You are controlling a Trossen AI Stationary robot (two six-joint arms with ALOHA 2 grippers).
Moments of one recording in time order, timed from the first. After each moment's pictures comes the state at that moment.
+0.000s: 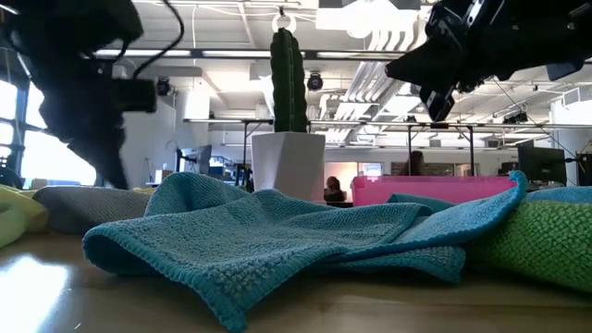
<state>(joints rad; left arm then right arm) -0.14 1.20 0.48 -0.52 -0.30 -0.75 0.17 1.16 0.35 0.64 0.09 0.42</state>
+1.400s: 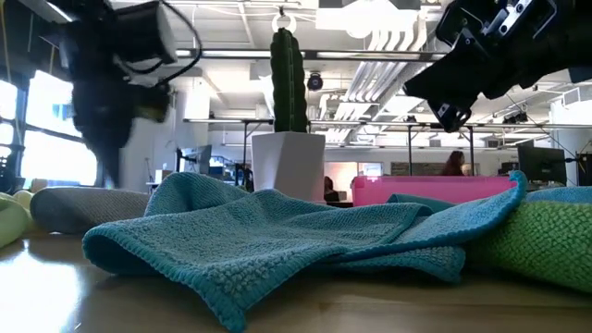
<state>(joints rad) 0.13 1.18 0.59 -0.78 -0.02 -0.59 0.29 1.23 0.35 0.59 0.16 0.38</state>
